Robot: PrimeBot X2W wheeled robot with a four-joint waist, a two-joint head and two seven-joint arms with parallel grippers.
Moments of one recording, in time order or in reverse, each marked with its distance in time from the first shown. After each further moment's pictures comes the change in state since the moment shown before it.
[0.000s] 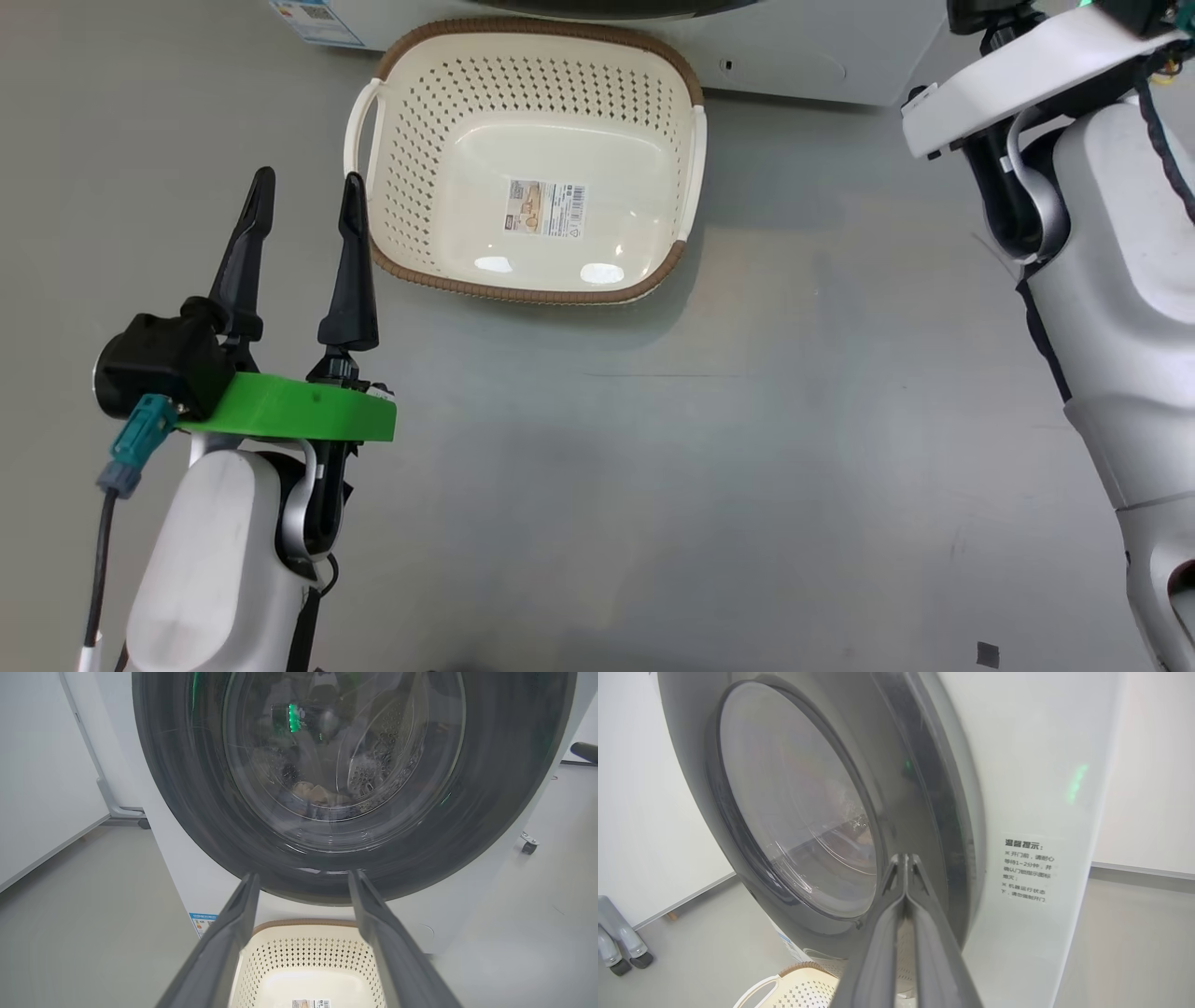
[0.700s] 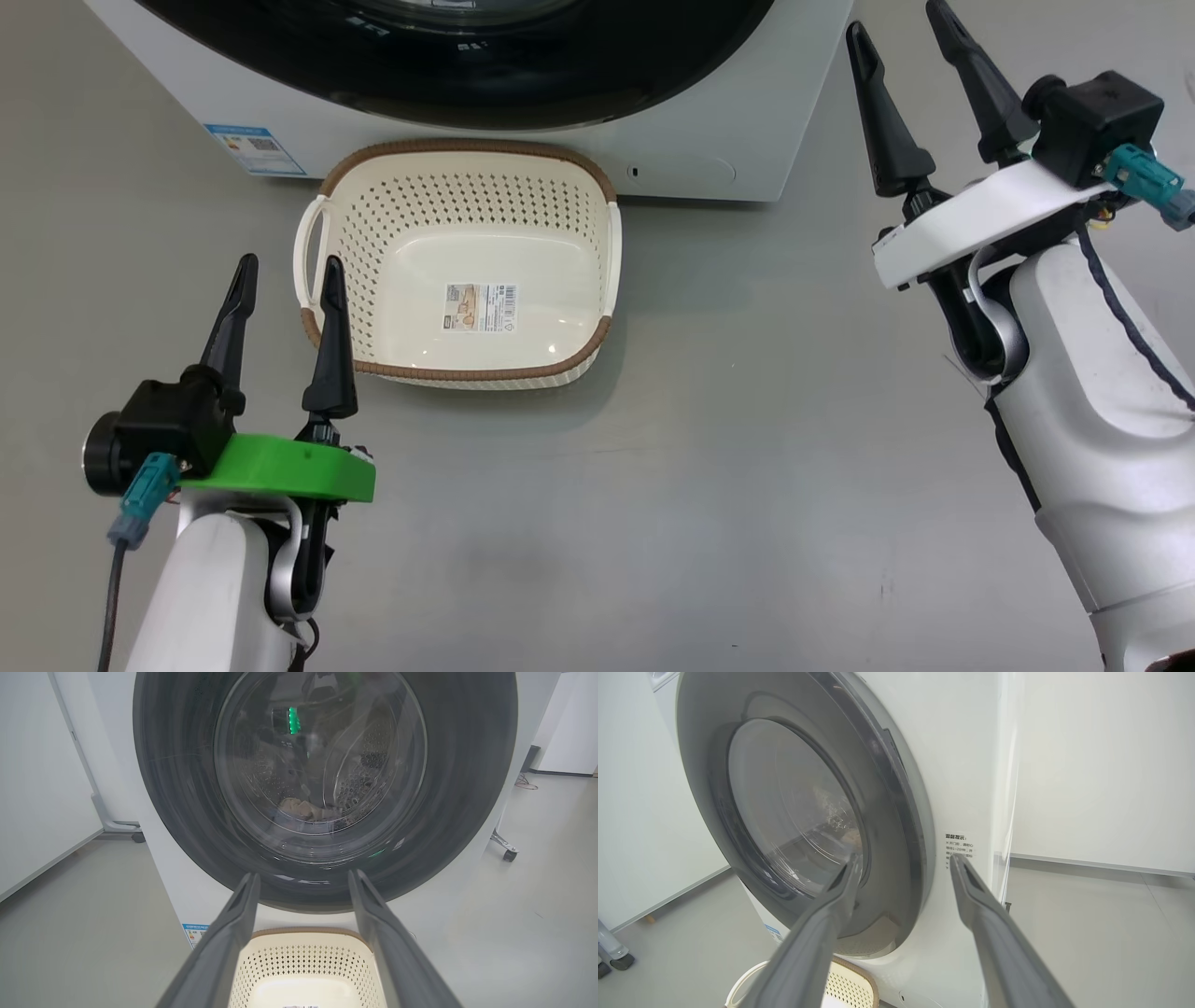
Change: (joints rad) left arm 0.104 0.001 0.051 0.031 0.056 0.000 0.000; right arm 0.210 0.015 -0.026 -0.058 0.008 0.001 0.000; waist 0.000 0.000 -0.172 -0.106
